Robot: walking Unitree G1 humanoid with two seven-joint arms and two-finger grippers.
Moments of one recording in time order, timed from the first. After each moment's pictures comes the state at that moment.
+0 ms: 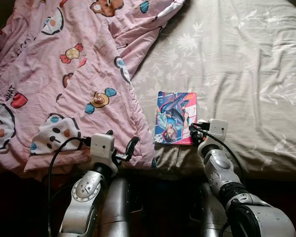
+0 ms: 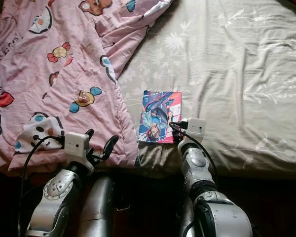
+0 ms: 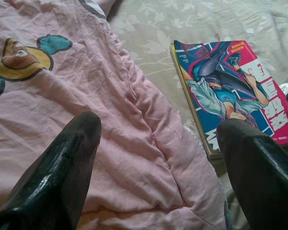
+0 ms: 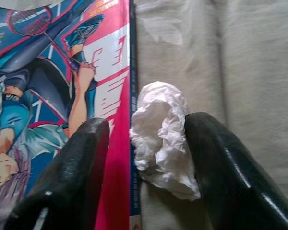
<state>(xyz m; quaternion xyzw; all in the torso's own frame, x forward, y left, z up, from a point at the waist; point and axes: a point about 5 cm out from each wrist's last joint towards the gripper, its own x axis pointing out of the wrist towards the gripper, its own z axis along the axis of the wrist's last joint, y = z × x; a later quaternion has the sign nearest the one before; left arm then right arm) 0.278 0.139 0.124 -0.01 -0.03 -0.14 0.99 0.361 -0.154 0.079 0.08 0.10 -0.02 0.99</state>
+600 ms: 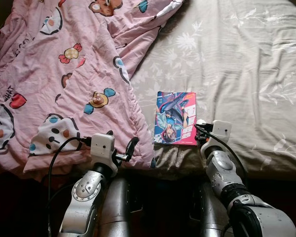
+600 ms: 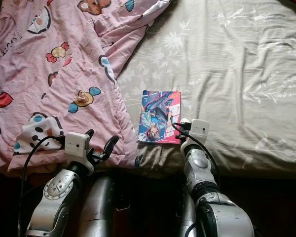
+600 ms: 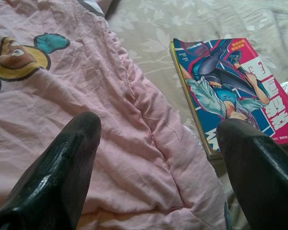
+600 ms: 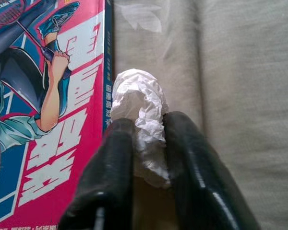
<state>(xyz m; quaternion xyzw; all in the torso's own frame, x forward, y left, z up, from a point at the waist) 0.279 0.138 0.125 -0.01 -0.03 -0.14 0.99 0.357 -0.160 0.073 0.08 0.11 -0.04 0.99</state>
